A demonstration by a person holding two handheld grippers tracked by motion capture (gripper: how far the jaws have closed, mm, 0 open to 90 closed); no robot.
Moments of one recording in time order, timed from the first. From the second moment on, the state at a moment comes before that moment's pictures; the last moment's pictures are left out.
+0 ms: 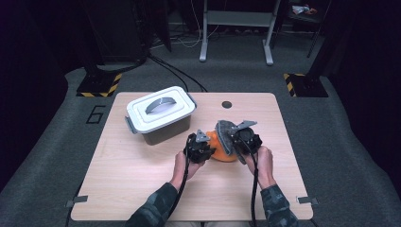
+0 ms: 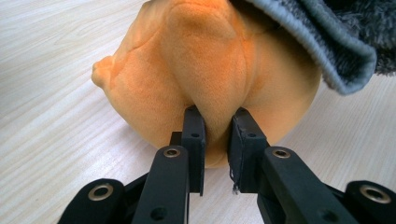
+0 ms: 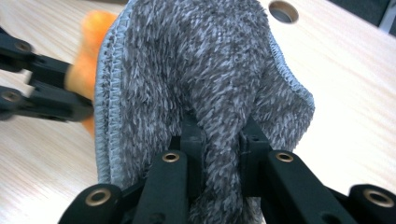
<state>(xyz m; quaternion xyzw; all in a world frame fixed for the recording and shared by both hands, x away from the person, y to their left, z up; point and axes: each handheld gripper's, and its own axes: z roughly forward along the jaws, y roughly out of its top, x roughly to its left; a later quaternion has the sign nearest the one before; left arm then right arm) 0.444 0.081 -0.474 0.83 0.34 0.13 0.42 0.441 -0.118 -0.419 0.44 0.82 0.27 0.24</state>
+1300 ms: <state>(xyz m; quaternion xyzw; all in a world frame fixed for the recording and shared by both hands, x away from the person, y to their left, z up) 0.448 0.086 -0.477 0.83 0.35 0.12 0.42 0.431 -0.160 -0.400 0.48 0.79 0.31 0.24</state>
